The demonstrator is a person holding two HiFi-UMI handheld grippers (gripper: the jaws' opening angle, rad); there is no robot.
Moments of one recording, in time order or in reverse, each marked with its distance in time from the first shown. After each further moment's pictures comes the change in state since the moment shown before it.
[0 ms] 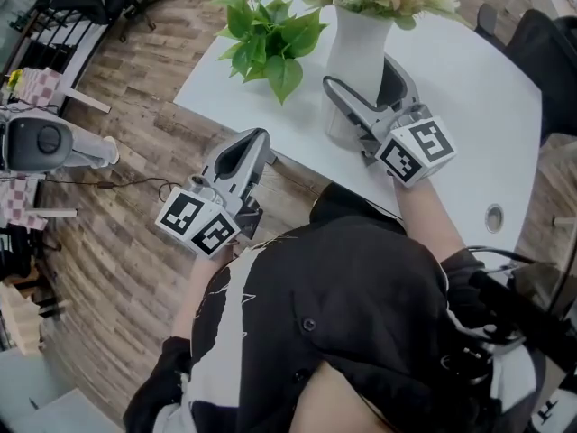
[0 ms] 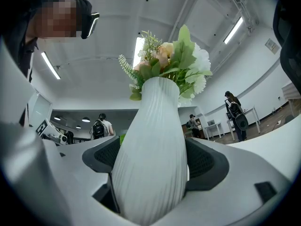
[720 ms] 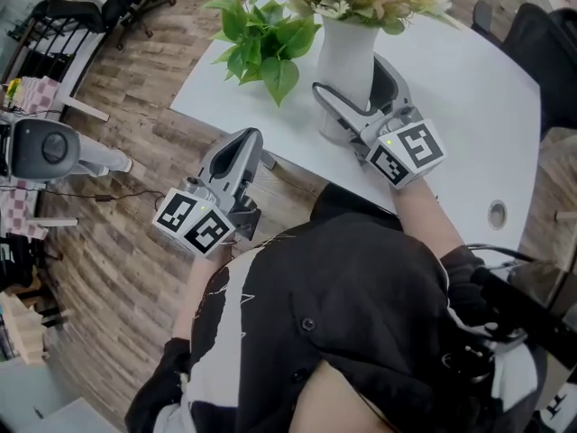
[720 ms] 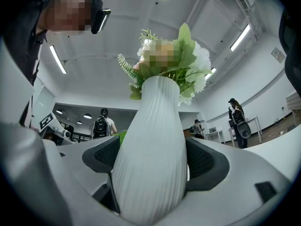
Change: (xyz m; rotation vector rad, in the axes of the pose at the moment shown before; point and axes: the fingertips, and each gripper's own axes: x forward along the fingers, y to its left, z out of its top) left arm -0.002 0.014 -0.003 -0.076 -0.027 0.006; right arm 0.003 0.012 -0.007 -0.092 -0.021 0.009
